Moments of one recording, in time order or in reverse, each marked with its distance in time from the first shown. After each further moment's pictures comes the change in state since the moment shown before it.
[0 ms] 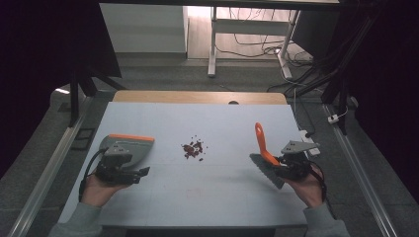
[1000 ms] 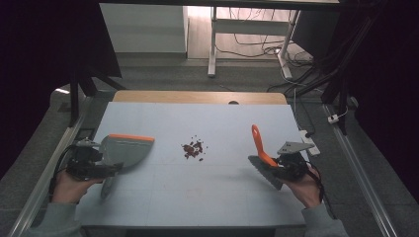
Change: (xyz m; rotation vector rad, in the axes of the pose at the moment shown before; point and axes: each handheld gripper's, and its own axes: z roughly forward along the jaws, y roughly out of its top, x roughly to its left) left arm 0.052 -0.013 -0.035 0.082 0.076 -0.163; right arm 0.003 -0.001 0.009 0.040 -0.003 -0.012
